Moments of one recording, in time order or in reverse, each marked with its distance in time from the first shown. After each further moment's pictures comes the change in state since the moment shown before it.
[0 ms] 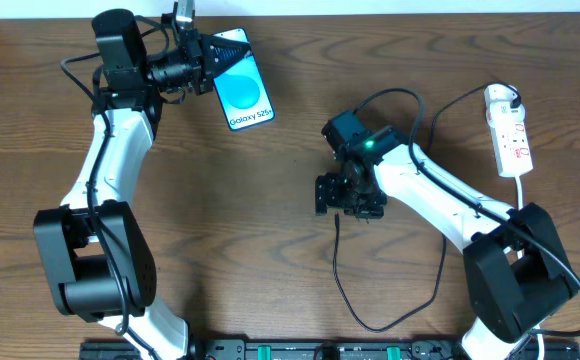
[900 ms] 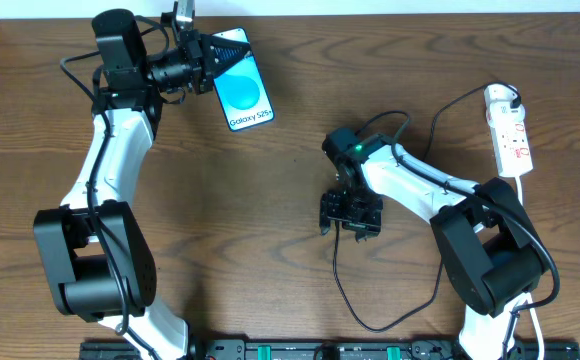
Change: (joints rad) left arm 0.000 0.000 0.000 0.000 0.000 0.028; right arm -0.011 0.139 -0.034 -0.015 -0.089 0.029
